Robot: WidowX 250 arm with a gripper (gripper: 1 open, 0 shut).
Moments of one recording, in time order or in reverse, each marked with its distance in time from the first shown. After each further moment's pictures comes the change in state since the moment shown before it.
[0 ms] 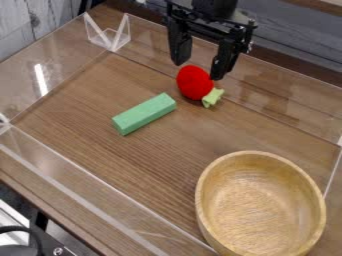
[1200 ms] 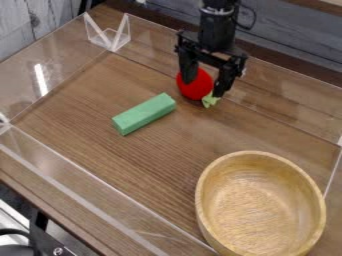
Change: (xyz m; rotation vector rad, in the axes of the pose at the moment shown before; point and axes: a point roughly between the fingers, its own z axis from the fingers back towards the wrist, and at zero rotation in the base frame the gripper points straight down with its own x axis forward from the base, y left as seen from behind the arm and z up) arm 0.058 0.027 -0.072 -0.004 0.013 -0.011
